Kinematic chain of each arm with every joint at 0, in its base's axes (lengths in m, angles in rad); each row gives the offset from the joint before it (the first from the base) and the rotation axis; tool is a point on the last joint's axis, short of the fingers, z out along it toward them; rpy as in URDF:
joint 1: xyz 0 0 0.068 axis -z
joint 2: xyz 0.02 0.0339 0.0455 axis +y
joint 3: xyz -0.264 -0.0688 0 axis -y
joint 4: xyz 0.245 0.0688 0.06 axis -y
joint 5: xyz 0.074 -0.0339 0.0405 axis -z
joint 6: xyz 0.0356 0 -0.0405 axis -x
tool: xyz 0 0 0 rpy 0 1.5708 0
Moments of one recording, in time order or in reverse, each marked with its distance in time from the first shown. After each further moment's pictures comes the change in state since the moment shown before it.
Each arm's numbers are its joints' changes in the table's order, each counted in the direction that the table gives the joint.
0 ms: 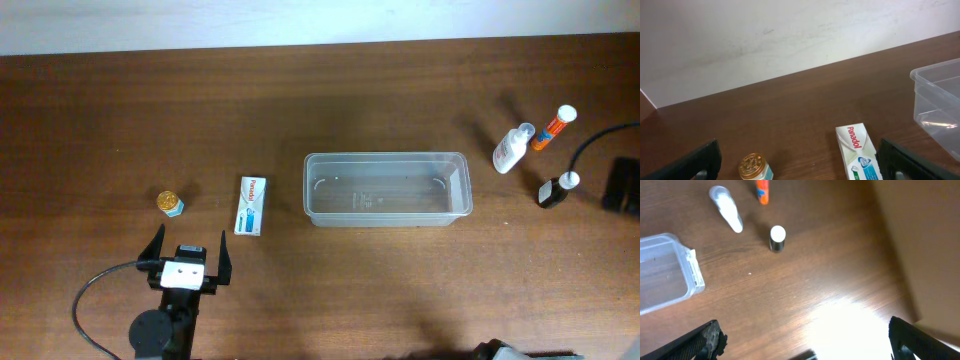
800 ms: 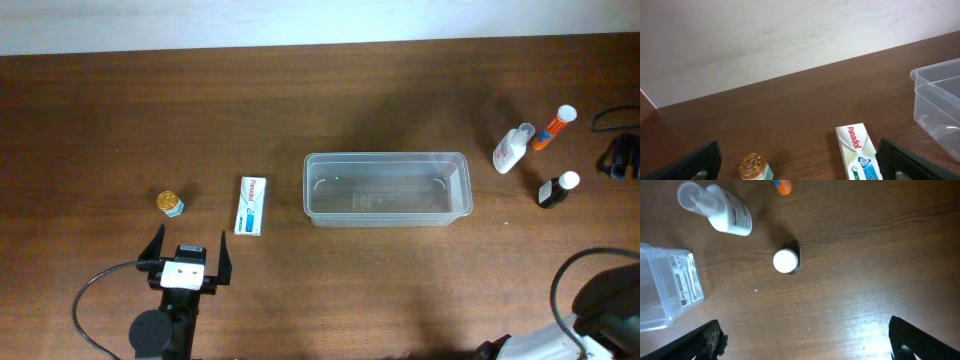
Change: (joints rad) left arm 0.000 0.000 0.000 0.000 0.000 0.000; right arm 0.128 0.441 0.000 0.143 -0.251 0.208
